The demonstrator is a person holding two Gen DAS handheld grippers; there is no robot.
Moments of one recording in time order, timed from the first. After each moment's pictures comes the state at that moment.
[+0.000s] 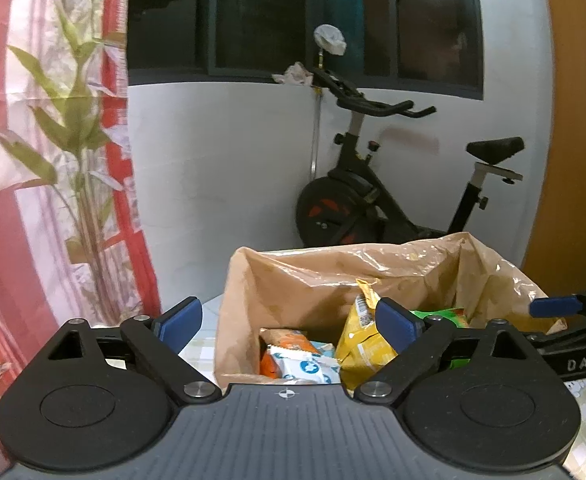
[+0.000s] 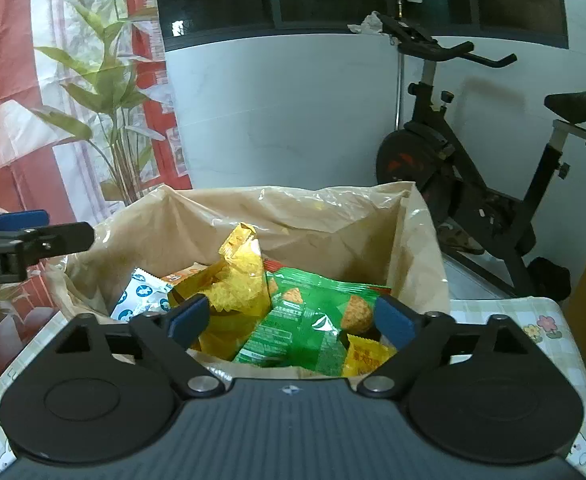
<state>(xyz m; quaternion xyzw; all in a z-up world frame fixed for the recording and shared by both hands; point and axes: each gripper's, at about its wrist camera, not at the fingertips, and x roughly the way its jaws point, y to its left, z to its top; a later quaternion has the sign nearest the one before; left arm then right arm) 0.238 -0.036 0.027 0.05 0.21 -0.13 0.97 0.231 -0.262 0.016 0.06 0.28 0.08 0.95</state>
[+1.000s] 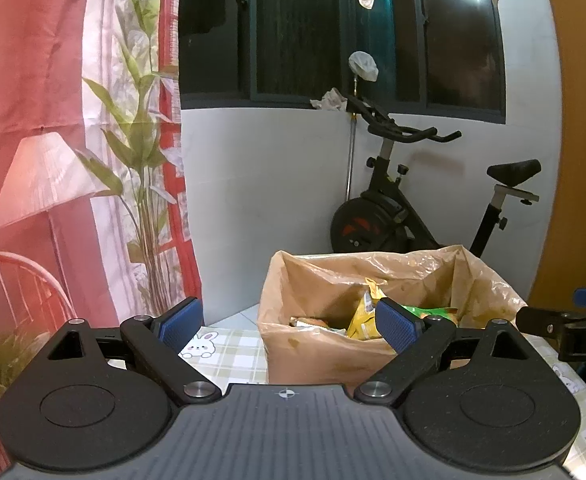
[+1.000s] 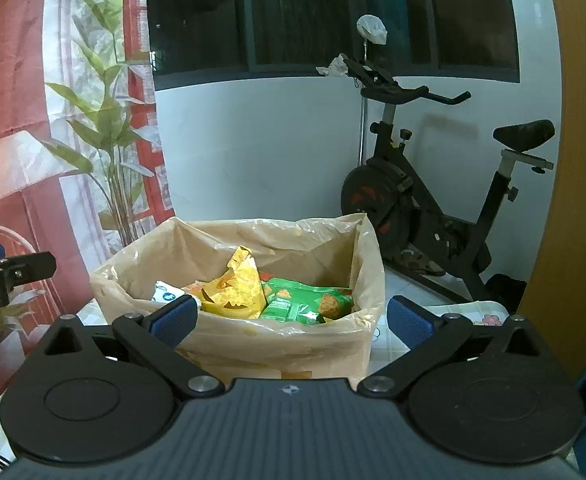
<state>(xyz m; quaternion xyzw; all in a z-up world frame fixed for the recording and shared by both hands) 0.140 -0.023 0.059 0.04 0.18 -0.07 0.98 0.130 -0.251 0.063 0.06 0.23 0.02 0.97</state>
